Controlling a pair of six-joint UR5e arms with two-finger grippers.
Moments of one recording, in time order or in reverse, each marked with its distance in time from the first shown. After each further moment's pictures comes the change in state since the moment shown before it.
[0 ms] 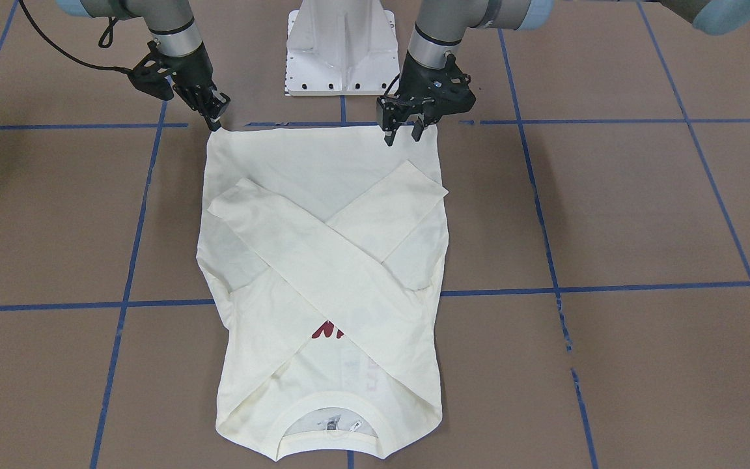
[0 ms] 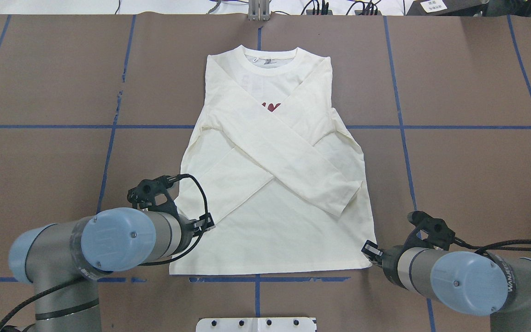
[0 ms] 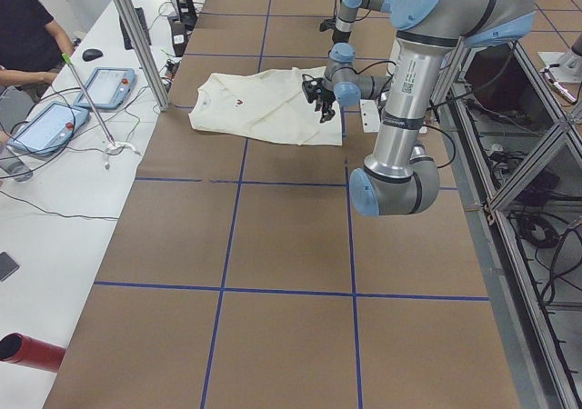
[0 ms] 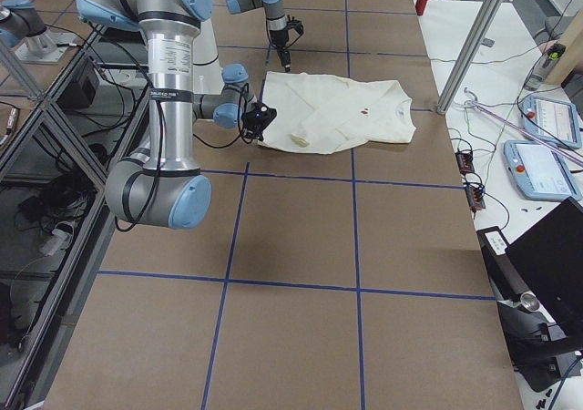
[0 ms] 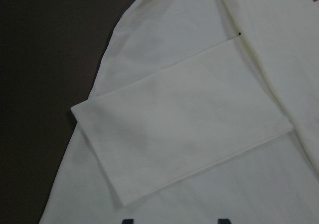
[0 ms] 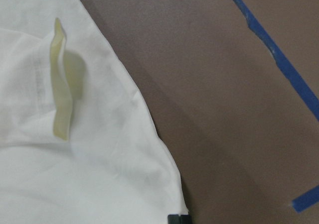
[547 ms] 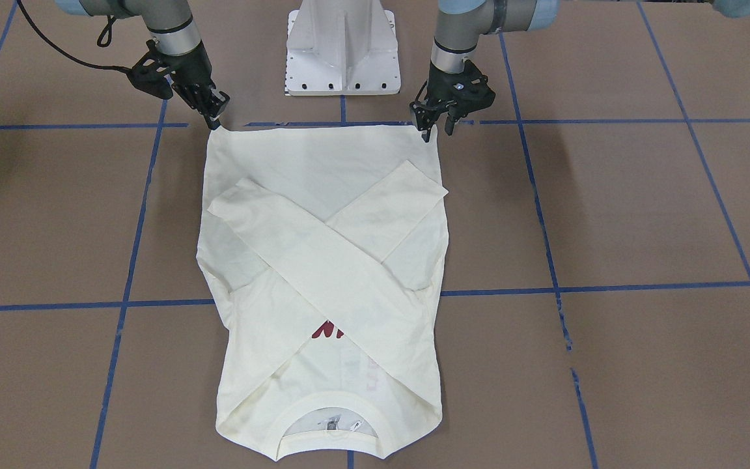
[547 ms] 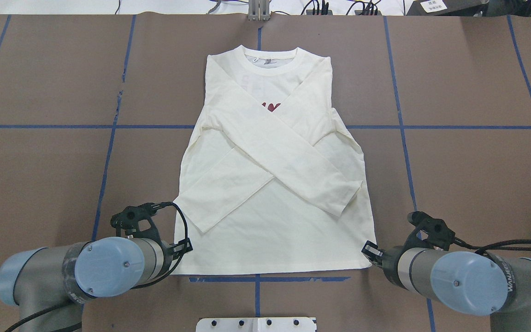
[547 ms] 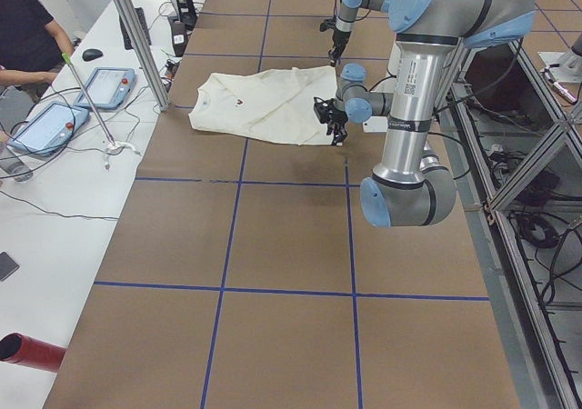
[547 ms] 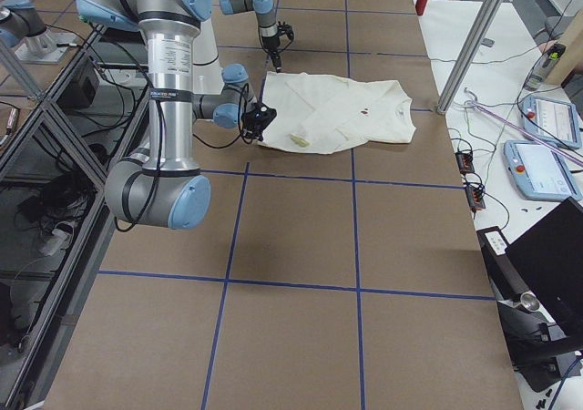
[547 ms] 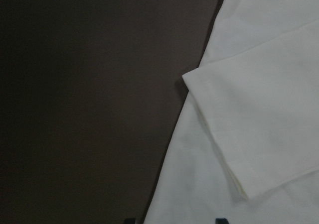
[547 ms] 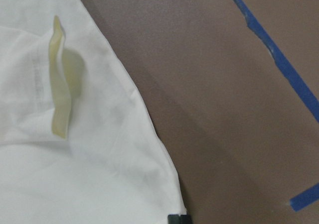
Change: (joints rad) left arm 0.067 0.091 0.003 0.012 0.018 -0.016; right arm -0.001 0.000 -0.001 0.000 0.002 -0.003
